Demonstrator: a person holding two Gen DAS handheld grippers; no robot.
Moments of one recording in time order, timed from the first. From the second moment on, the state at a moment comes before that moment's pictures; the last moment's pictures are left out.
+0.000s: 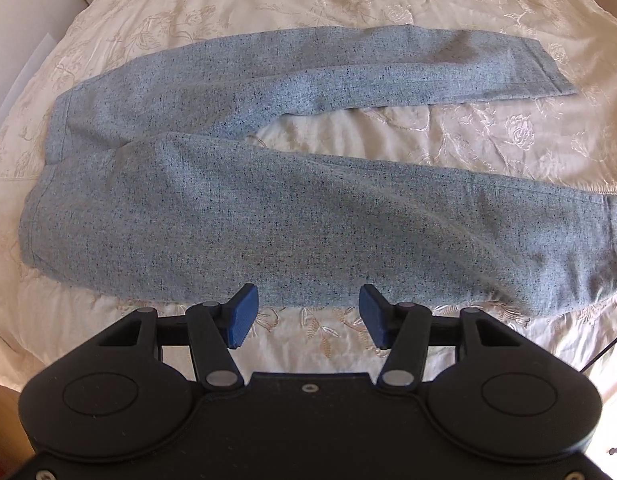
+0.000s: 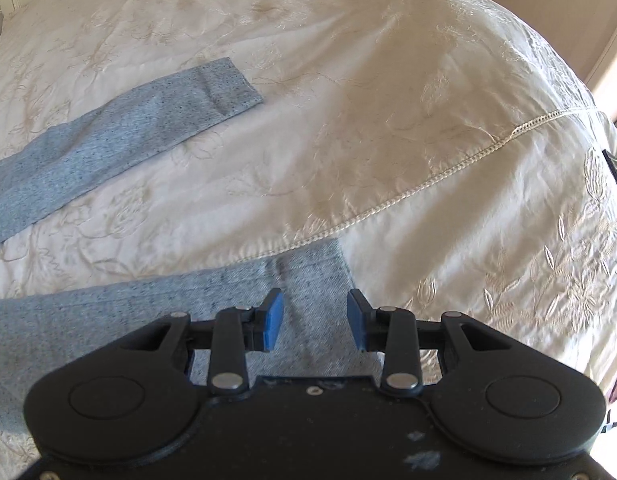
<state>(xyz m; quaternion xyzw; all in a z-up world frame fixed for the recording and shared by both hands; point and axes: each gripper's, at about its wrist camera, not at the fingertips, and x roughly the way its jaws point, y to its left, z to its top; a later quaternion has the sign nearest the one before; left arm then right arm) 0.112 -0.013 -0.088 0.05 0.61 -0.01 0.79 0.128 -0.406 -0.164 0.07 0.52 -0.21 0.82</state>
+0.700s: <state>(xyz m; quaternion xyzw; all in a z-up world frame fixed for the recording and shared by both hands) 0.132 -0.052 -0.101 0.06 0.63 0.04 0.77 0.161 -0.443 -0.195 0.06 0.54 -0.08 0.83</state>
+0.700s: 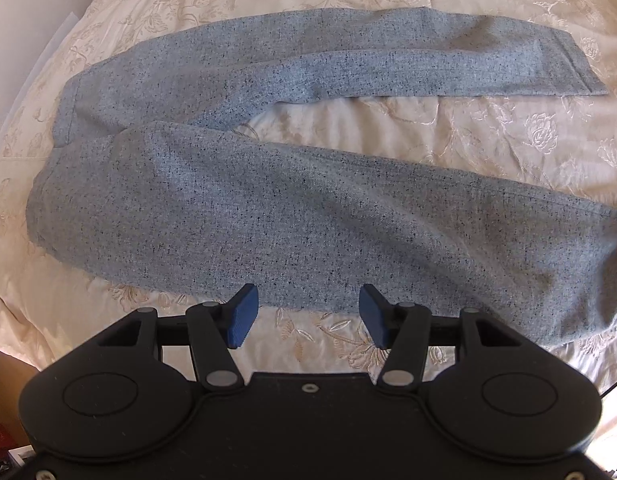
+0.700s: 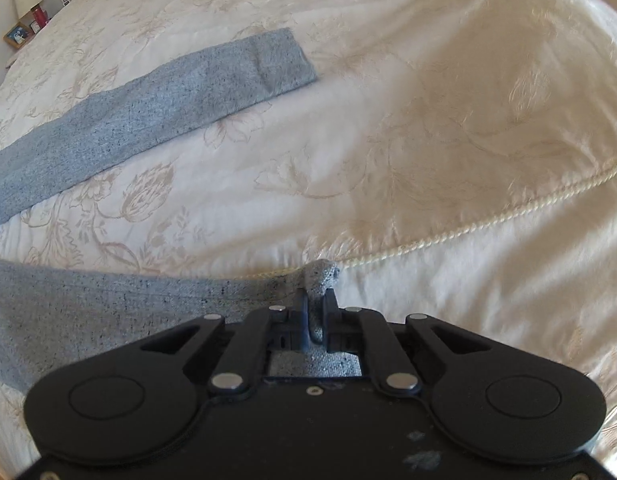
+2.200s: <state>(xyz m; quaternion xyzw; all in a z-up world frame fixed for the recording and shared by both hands) 0.124 -0.029 -0.099 0.08 0.61 0.01 0.79 0.105 -0.451 -0.200 0.13 0.56 -0.22 0.79</state>
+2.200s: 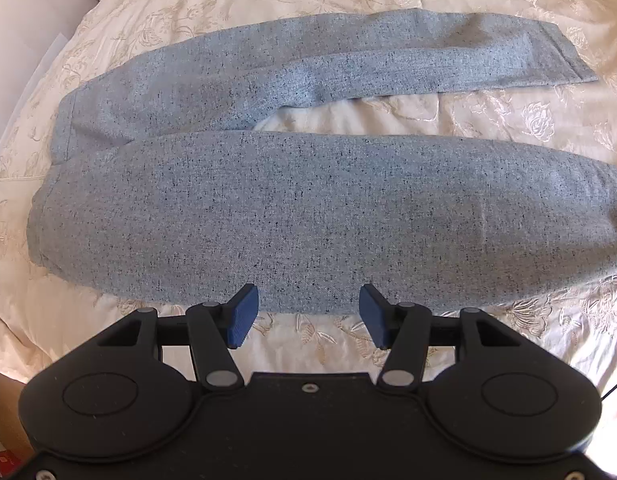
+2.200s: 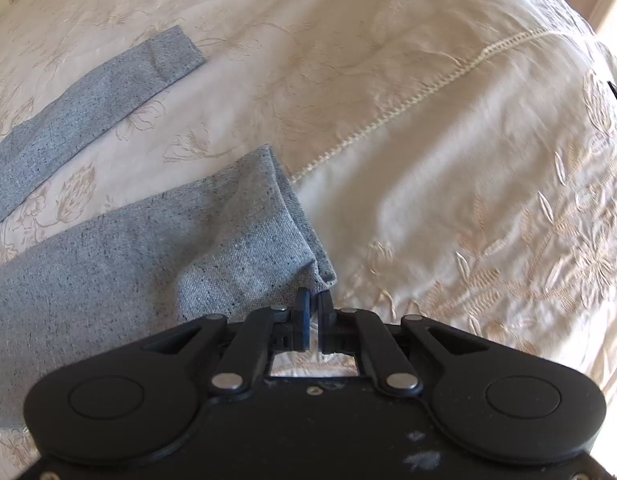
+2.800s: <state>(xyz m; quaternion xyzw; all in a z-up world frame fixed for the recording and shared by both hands) 0.238 0.090 -0.033 0.07 0.53 0.01 0.84 0.173 -0.382 -0.106 0.15 0.49 -0.22 0.83</state>
